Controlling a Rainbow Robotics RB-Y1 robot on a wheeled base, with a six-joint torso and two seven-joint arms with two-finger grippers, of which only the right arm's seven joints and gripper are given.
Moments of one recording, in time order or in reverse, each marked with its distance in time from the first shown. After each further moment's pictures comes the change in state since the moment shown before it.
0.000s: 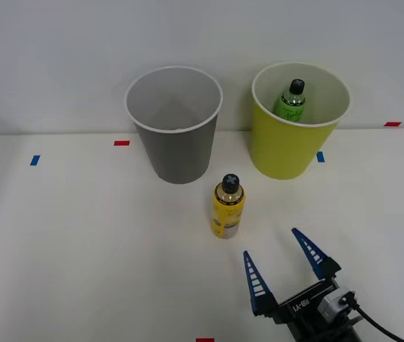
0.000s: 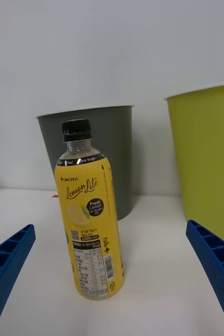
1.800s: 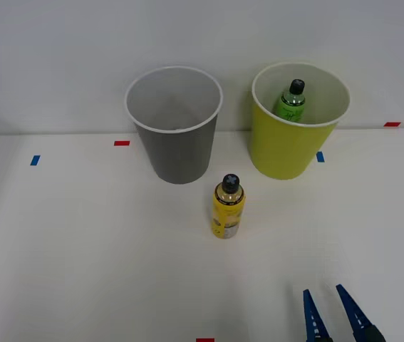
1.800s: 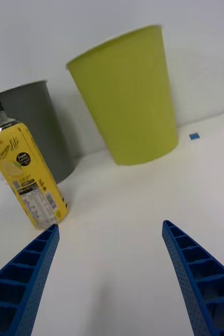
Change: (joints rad) arm 0.448 0.523 -0.690 0.049 0.920 -0.115 -0.887
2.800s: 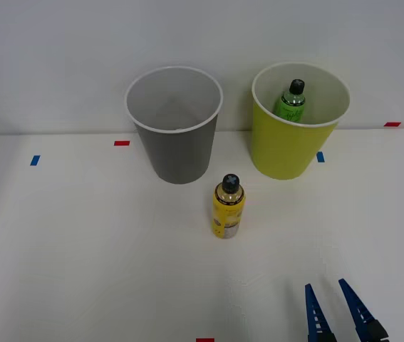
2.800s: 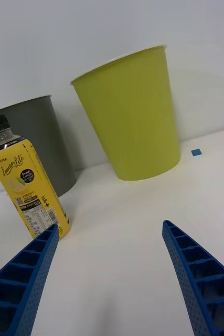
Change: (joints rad) arm 0.009 0.022 -0.014 -0.050 0.014 -0.006 -0.001
